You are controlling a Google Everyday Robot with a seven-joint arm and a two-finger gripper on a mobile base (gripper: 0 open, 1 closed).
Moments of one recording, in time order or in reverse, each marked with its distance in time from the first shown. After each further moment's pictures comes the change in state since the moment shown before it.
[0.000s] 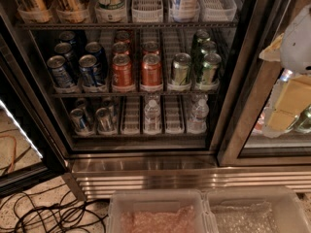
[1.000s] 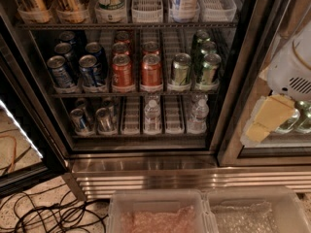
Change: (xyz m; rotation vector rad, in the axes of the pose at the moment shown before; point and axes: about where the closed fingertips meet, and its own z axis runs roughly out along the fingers) arm 0.006 0.005 0.042 0.009 -0.021 0.209
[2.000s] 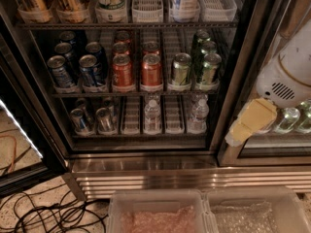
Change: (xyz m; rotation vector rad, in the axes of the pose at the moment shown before) arm 0.000 -0.001 0.030 -0.020 -0.003 0.208
